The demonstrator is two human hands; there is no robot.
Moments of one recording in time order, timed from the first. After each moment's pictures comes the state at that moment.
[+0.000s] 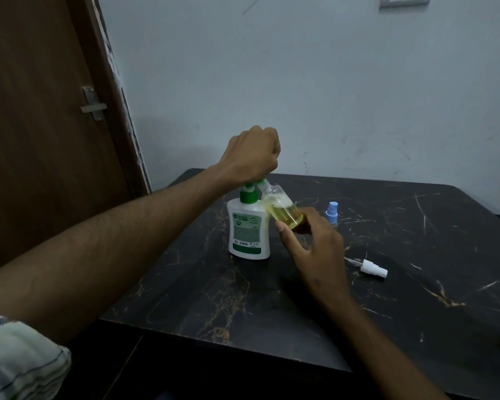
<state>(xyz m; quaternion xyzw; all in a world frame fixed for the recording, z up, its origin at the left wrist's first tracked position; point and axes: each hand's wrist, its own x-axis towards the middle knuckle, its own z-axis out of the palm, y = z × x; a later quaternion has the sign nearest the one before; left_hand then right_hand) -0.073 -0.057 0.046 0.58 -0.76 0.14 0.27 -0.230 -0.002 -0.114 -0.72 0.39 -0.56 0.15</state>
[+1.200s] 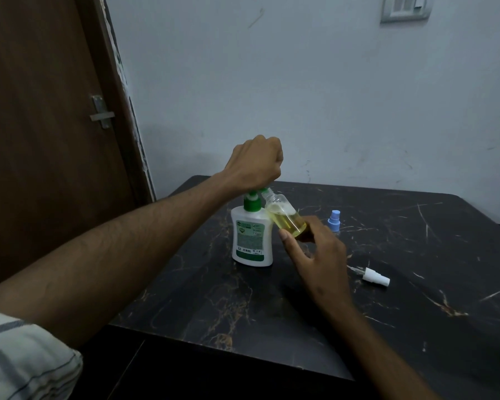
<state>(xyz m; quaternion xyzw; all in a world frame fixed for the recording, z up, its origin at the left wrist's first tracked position) -0.071 -0.058 0.048 0.58 -0.76 0.15 0.26 -0.229 0.001 -0.112 -0.72 0.40 -0.55 0.15</state>
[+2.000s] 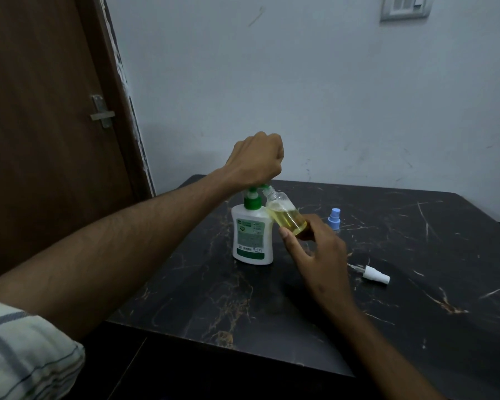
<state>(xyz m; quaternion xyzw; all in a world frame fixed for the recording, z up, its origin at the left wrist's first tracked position) -0.071 -0.059 0.053 0.58 -0.76 0.15 0.25 -0.230 0.003 -0.111 -0.71 0.40 -0.56 0.15</state>
